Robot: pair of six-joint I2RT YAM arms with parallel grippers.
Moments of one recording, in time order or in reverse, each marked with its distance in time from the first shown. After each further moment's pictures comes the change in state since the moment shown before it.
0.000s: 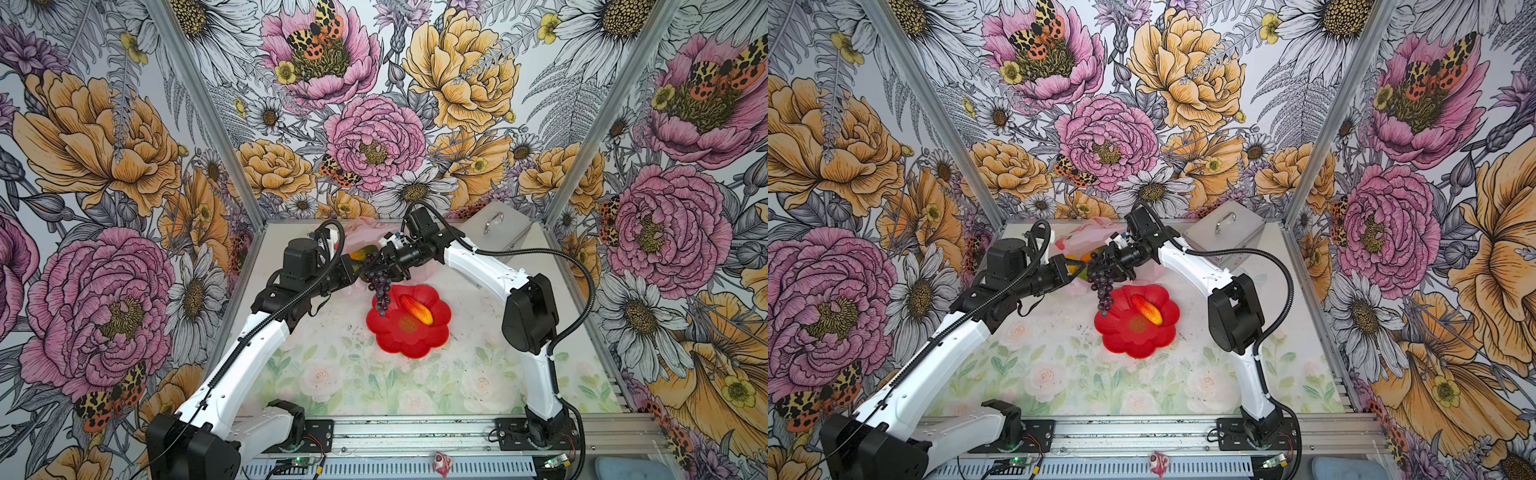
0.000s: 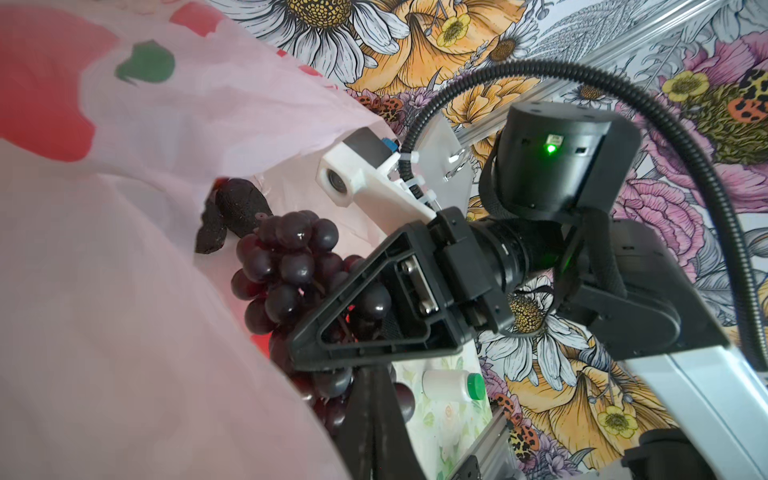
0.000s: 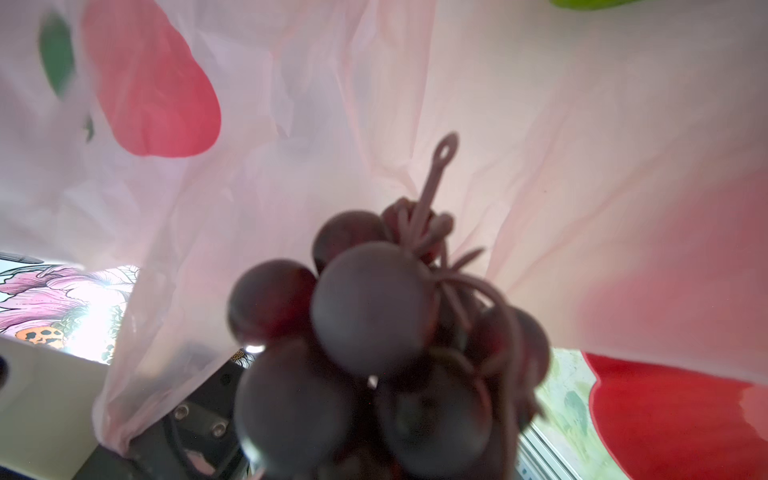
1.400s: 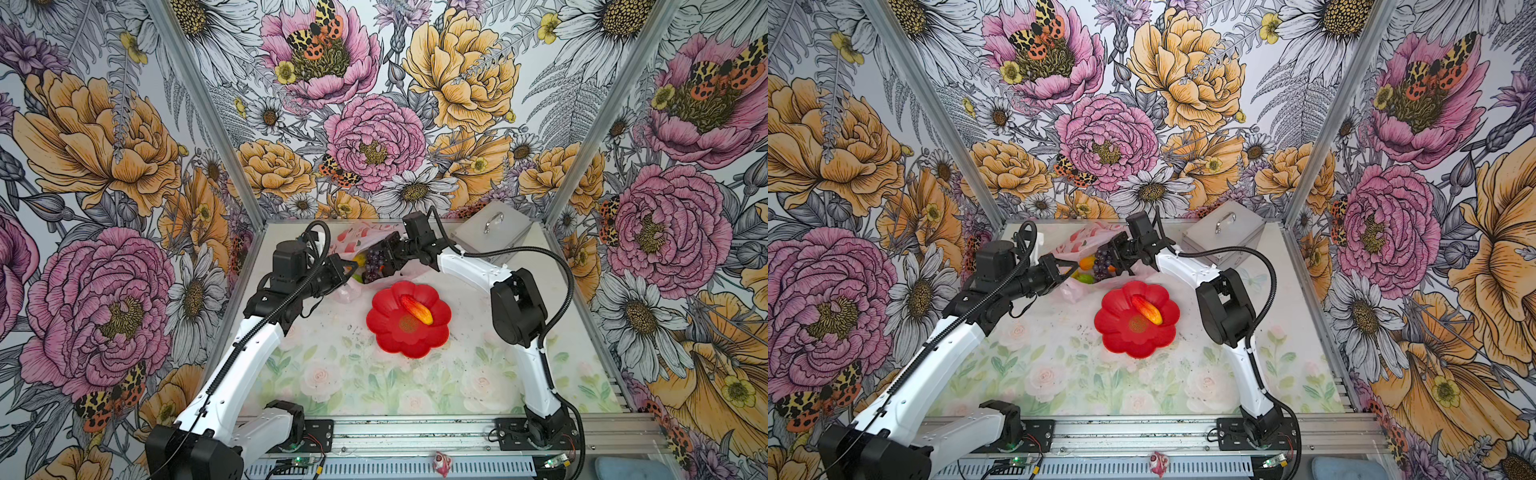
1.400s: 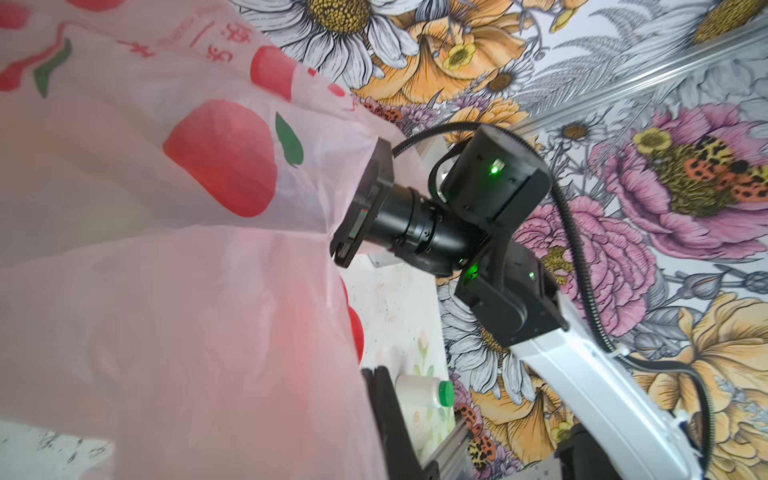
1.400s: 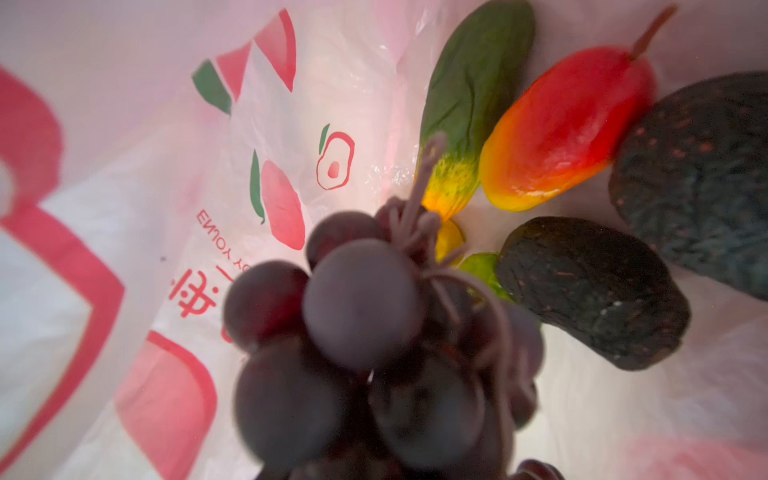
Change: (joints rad) left arm 0.103 -0.019 -0.036 0.086 0.099 -0.173; right arm -0.014 0.095 -0.090 0.479 0.489 0.595
